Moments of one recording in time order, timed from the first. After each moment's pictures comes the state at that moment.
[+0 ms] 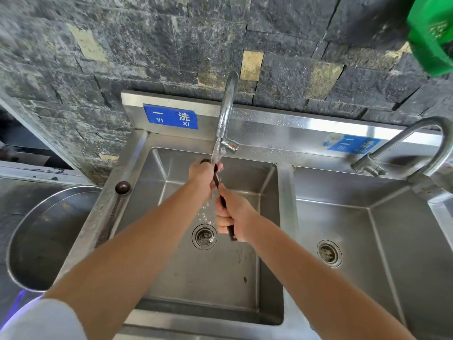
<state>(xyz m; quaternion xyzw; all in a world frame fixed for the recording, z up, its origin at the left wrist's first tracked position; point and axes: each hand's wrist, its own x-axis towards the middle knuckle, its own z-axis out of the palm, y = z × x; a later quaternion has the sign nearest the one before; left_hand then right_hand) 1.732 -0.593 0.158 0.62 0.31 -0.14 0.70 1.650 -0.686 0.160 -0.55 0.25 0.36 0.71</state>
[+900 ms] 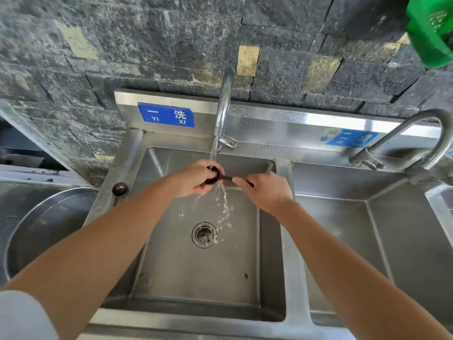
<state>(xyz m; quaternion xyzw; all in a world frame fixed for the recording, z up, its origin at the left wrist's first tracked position) 1.730 -0.557 0.176 0.70 0.04 -0.38 0.61 1.687 -0.762 0.154 -0.99 -0.07 0.01 0.10</state>
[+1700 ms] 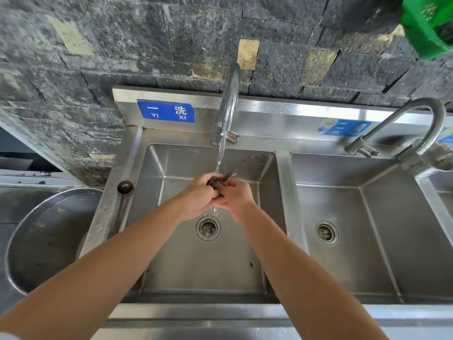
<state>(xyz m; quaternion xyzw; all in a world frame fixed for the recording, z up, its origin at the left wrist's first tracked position) 1.678 -0.540 0.157 0.61 0.12 -0.34 0.71 1.664 -0.652 0.139 -0.65 0.30 0.17 0.68</state>
